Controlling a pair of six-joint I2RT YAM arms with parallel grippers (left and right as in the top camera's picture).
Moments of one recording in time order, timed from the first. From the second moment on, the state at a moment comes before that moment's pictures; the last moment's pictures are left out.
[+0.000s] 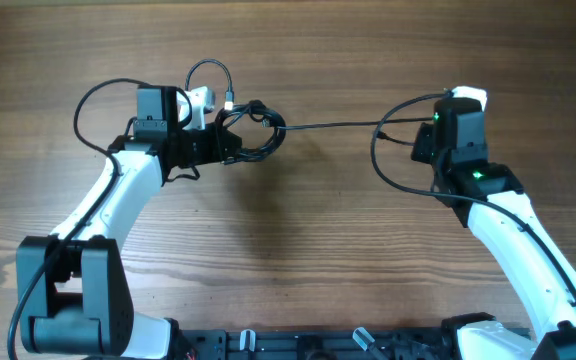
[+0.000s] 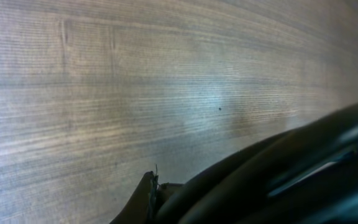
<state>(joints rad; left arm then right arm) -0.05 1.64 0.98 -0.38 0.53 -0.24 0.16 1.34 0.84 -0.33 0.33 0.29</state>
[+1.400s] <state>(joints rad) -0.15 1.64 0.98 -0.36 0.29 -0.11 0.17 1.37 0.84 -0.21 -0.91 0.19</state>
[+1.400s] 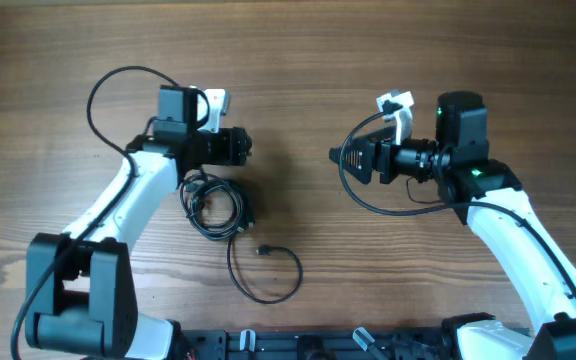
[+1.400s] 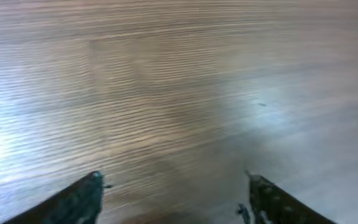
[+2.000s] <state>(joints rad) -0.34 1.74 0.97 -0.59 0.10 -0.69 0.25 1.37 0.83 -0.29 -0.83 0.19</state>
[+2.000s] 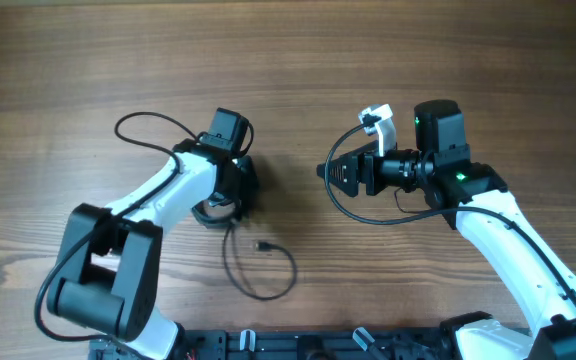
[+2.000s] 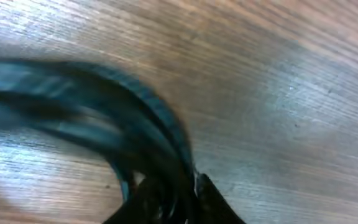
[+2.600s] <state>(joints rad) -0.06 1.33 1.07 -0.50 0.90 -0.51 0.25 1.38 0.82 -0.03 -0.91 0.42</state>
